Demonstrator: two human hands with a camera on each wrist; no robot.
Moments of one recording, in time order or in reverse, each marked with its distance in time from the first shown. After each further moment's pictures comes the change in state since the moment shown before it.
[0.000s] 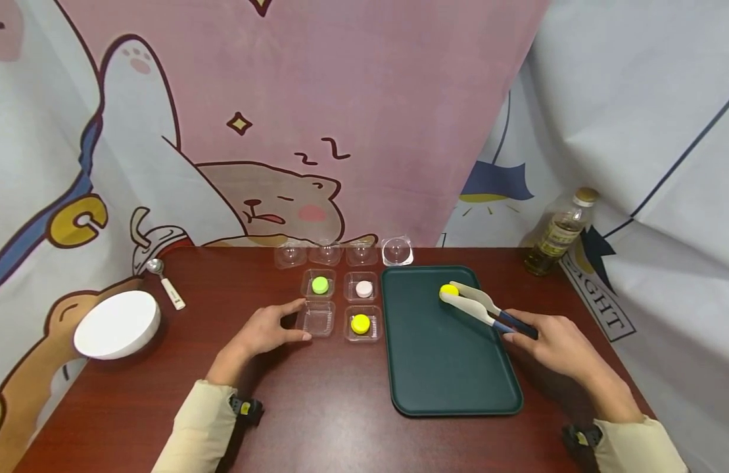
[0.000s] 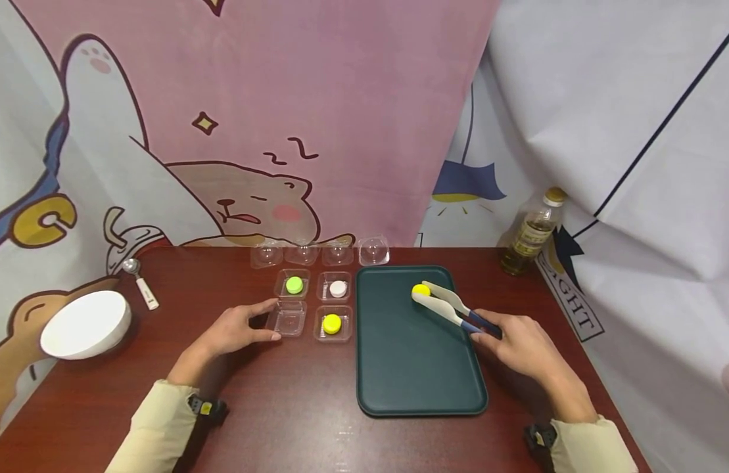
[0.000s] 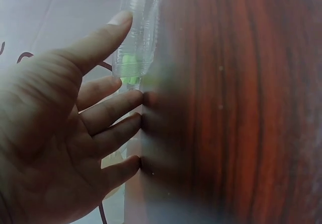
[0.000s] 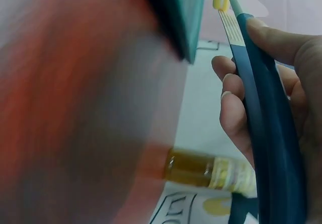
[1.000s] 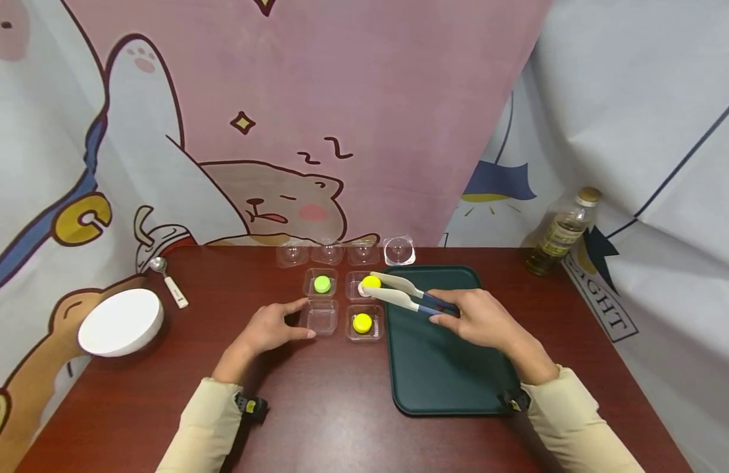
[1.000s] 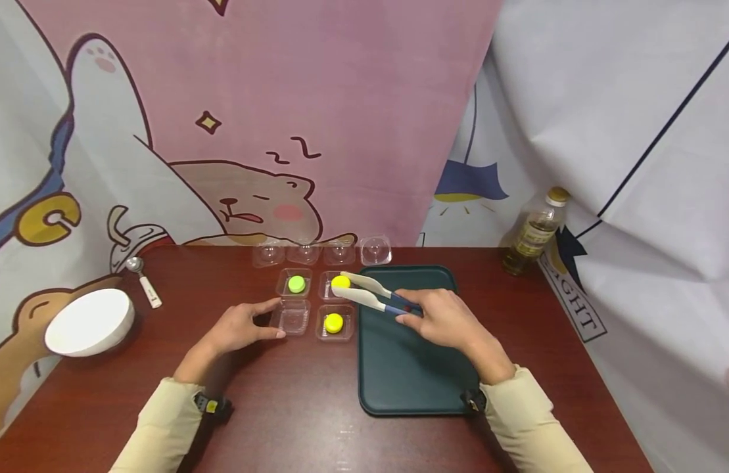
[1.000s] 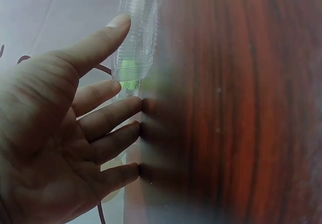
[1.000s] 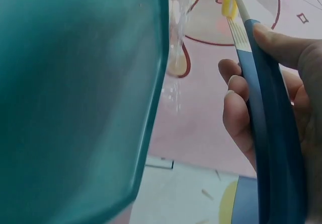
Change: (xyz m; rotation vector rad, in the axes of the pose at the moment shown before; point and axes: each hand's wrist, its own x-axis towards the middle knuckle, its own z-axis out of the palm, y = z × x) left_hand 0.001 0.004 0.001 0.006 0.016 -0.057; right_hand 0.066 -0.104 0.014 0.122 -0.038 -0.277
